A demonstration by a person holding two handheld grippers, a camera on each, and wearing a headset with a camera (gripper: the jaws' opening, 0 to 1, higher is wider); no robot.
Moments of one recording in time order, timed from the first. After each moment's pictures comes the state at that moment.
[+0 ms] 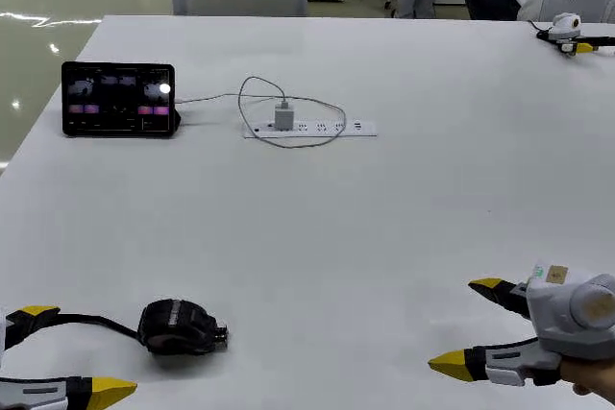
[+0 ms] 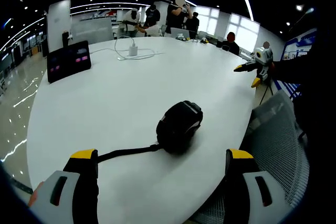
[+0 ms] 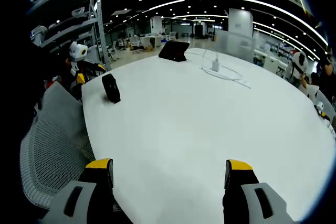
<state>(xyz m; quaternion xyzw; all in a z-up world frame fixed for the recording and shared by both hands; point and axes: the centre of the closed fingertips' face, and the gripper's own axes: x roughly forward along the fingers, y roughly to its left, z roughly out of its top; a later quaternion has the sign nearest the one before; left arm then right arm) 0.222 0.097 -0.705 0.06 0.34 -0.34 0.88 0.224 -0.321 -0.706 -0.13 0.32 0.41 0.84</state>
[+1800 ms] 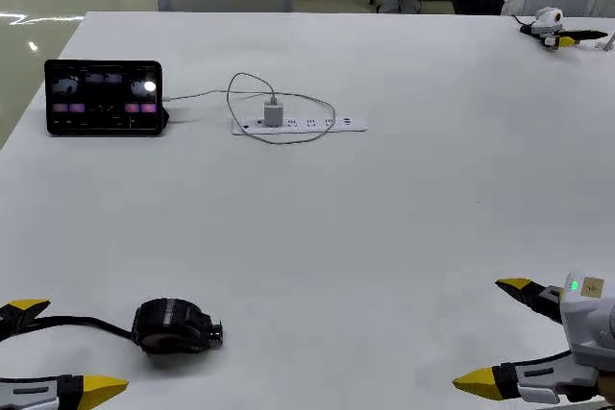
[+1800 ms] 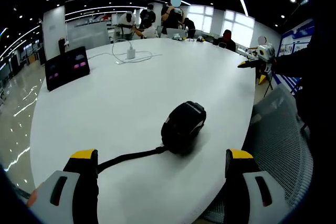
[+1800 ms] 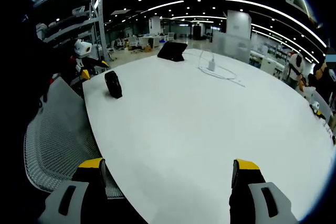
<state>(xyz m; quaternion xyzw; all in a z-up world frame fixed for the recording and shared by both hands) 0.231 0.102 -0.704 0.08 0.33 -0.35 0.88 0.206 -0.337 -0.703 -0.14 0.32 0.40 0.85</state>
